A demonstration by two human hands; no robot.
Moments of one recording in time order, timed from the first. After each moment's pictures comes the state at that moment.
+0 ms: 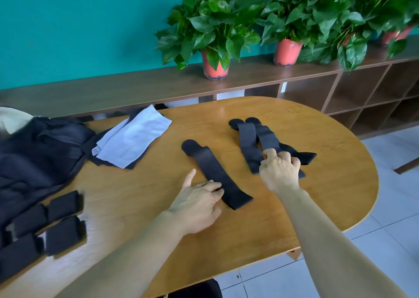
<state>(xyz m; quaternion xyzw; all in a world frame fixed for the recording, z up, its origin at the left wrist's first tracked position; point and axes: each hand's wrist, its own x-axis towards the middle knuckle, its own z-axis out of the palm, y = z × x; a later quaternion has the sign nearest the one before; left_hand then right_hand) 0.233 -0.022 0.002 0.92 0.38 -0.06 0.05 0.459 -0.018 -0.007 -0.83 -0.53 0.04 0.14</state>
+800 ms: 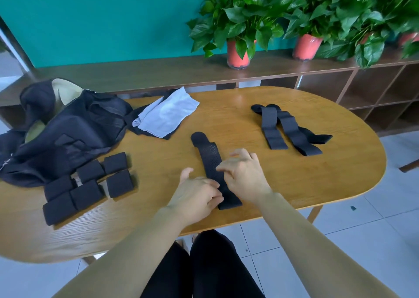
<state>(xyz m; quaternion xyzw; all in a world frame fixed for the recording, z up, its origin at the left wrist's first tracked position) 0.136 -0.092 -0.007 0.91 0.41 0.06 0.06 0.305 -0.089 -0.004 -0.59 -0.77 0.00 0.23</state>
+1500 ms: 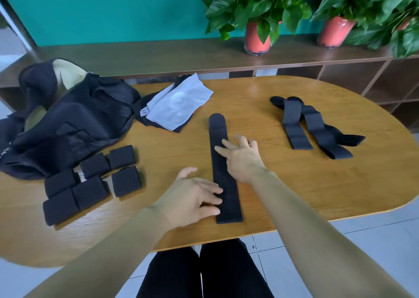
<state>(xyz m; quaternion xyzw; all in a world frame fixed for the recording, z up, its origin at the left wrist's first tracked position) 0.083 -0.061 -0.025 0.92 0.34 0.11 0.17 0.278 -0.009 -0.017 -0.64 -0.77 0.01 -0.05</state>
